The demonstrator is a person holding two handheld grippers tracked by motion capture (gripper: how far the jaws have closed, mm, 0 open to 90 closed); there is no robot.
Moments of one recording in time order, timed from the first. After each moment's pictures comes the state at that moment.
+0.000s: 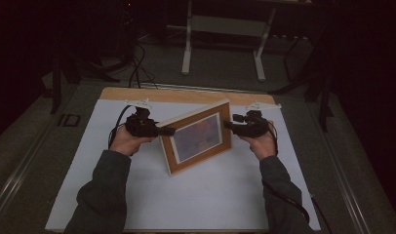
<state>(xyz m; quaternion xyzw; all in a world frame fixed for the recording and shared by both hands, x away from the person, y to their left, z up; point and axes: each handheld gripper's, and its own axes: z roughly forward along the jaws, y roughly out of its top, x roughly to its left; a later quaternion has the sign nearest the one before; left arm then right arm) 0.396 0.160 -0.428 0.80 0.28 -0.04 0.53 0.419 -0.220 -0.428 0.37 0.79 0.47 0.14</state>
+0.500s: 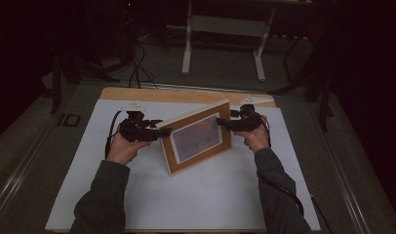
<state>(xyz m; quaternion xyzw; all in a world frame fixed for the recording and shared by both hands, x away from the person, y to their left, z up) 0.368 0.168 -0.425 0.76 0.38 0.05 0.53 0.446 -0.207 -0.434 0.36 0.79 0.49 0.10</state>
